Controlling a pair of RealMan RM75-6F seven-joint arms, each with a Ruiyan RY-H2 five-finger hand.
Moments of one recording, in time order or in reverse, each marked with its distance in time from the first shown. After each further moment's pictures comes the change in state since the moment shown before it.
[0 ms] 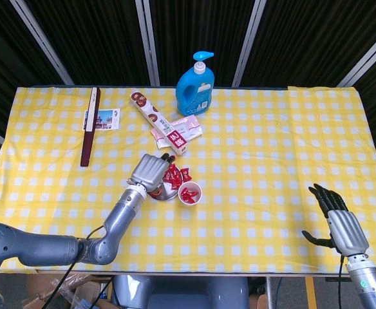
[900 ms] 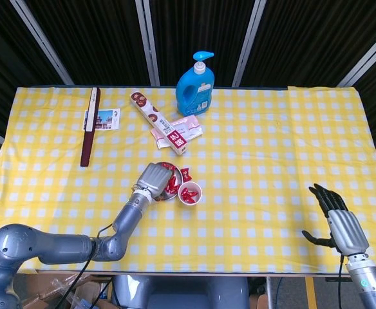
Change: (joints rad) left arm -0.033 -0.109 0.048 0.162 -0.063 -0.088 0.023; right arm 0.003 0.006 0.001 -0.006 0.008 -0.011 0.017
